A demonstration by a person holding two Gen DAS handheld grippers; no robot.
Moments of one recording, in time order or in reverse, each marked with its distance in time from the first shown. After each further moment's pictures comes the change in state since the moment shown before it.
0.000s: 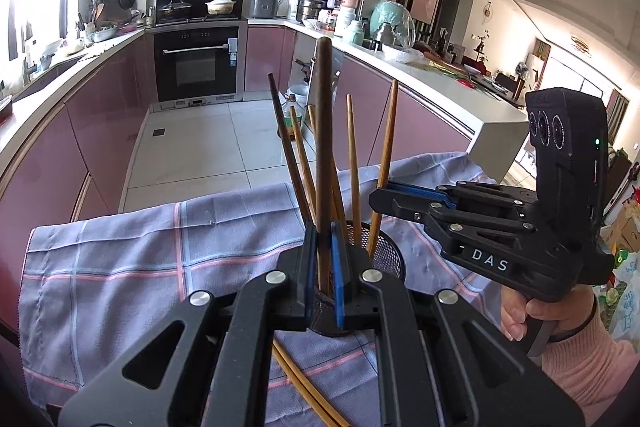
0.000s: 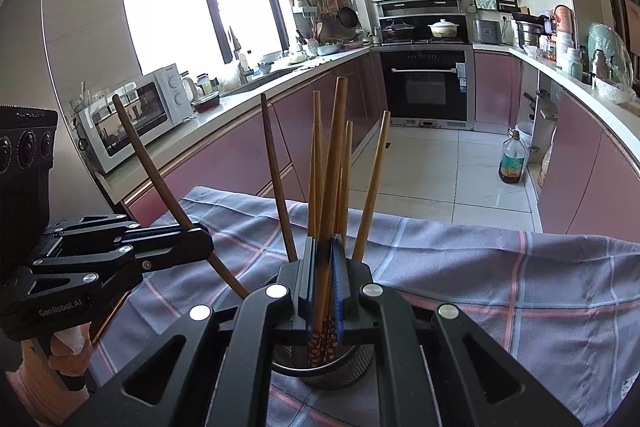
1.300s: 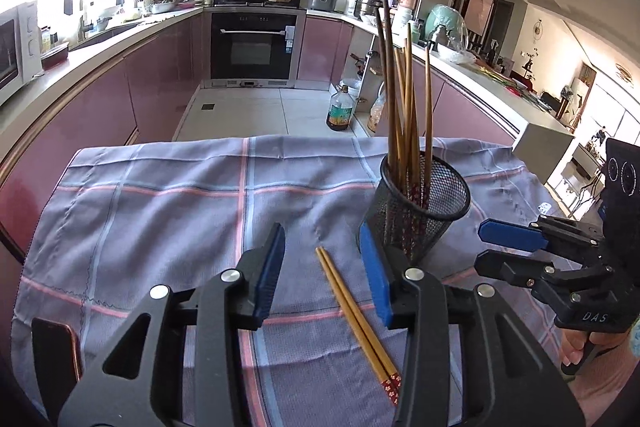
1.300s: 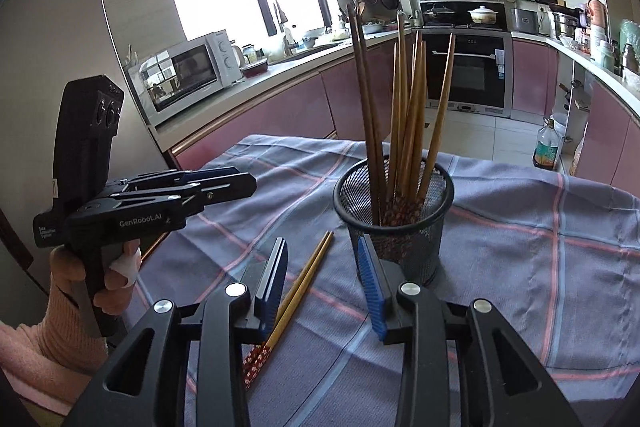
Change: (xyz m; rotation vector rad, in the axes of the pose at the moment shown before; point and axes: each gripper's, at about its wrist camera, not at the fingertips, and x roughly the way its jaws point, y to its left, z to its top) left arm -0.011 0.049 -0.090 -0.134 -0.003 0.167; right arm -0.028 0.036 -0.073 -0.062 0.082 0.141
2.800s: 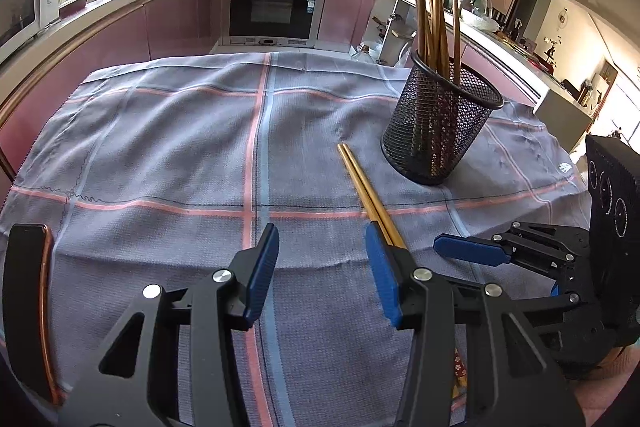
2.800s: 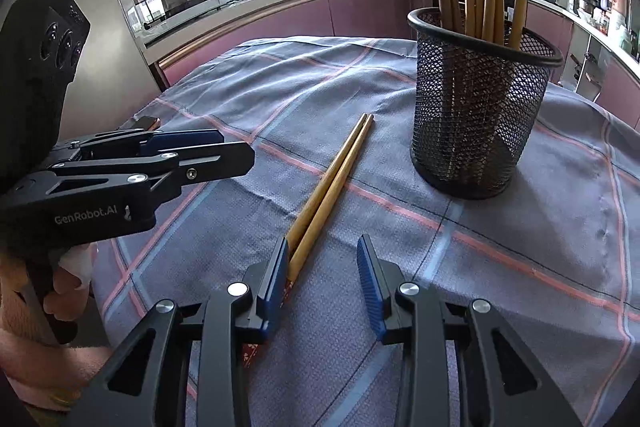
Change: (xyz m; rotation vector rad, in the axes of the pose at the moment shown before) left arm 0.021 0.004 -0.082 -0.060 0.134 0.050; right arm 0.065 0.036 -0.056 -0.047 0.222 -0.054
